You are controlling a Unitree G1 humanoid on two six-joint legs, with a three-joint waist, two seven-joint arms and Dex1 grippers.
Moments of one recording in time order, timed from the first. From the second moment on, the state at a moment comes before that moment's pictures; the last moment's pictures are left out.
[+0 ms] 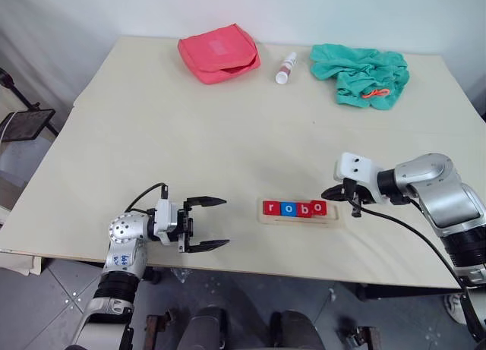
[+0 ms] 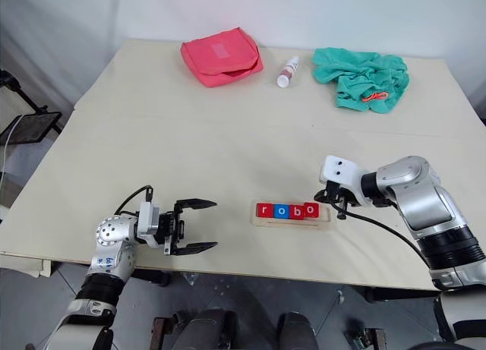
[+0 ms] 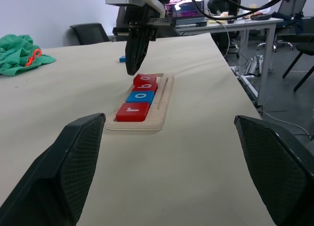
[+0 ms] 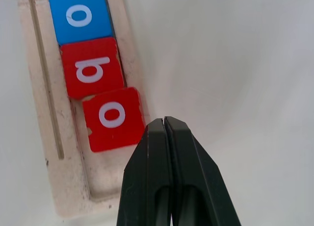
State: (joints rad) left arm -0.37 0.38 0.03 0.44 -0.44 -0.41 -1.45; right arm -0.63 -0.88 0.23 0.09 0.06 0.44 1.25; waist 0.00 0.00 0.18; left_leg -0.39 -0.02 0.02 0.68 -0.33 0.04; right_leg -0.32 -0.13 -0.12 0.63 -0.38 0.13
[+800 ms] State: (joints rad) left arm -0.41 0.40 0.04 0.47 -0.45 -0.39 -1.47; right arm -0.58 -0.88 0.22 0.00 0.07 0.48 1.25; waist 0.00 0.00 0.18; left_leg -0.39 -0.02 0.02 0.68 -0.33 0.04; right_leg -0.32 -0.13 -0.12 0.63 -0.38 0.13
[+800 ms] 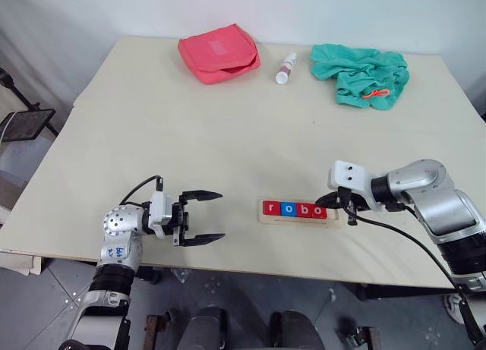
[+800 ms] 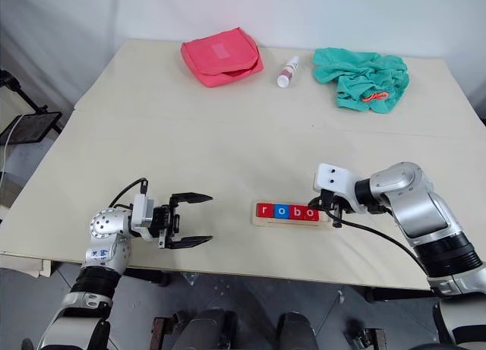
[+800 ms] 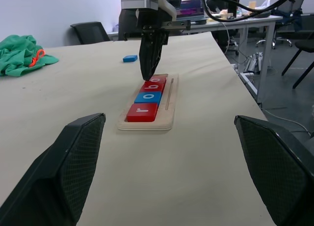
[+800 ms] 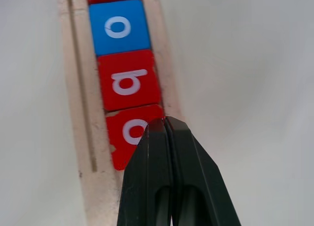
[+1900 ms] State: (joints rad) left arm -0.51 0.39 0.06 0.61 -0.45 -0.40 -1.50; right arm 0.05 -0.71 -0.57 -0.28 0.36 0.71 0.68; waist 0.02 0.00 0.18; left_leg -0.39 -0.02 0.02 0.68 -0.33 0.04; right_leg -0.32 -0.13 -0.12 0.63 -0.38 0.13
